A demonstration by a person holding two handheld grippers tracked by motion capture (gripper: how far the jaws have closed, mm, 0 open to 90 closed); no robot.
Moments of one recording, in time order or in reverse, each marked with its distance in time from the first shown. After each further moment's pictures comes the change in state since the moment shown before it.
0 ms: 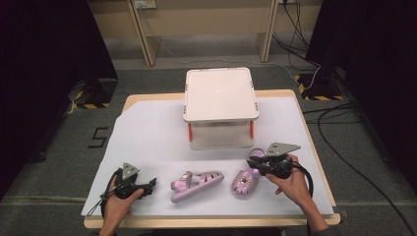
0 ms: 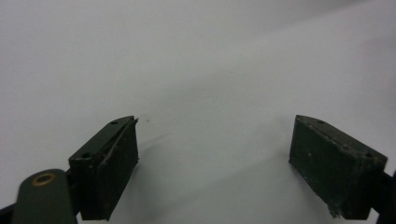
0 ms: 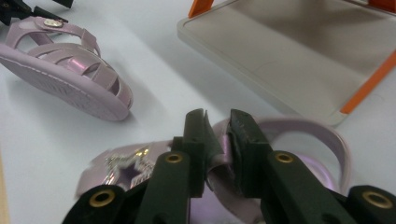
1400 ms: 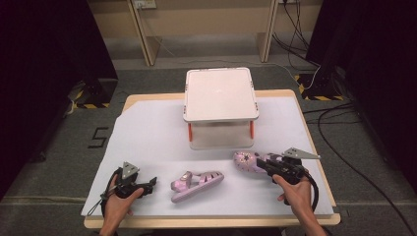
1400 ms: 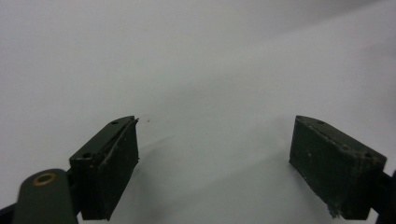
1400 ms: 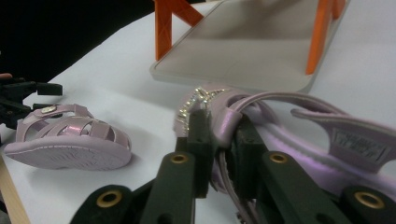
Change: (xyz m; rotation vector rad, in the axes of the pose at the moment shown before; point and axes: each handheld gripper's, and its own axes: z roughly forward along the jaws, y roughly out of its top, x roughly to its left) left arm 0.000 0.002 0.001 -0.013 -0.003 -0.002; right arm 0.004 -0.026 -0.015 -0.170 -0.069 0.410
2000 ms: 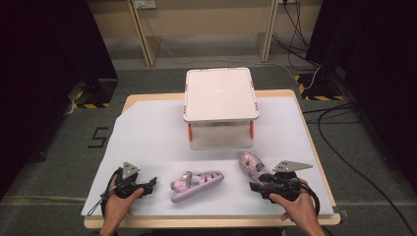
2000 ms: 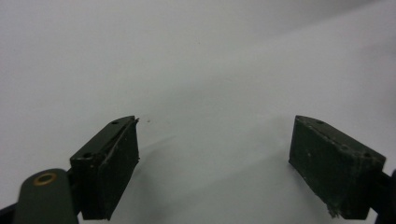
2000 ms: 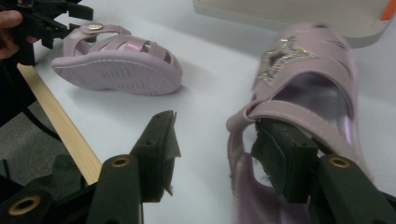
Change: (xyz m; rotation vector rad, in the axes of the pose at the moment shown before) left arm 0.000 0.000 -0.001 0.001 0.002 0.007; right arm 0.038 -0.013 -0.019 0.214 0.057 -0.124
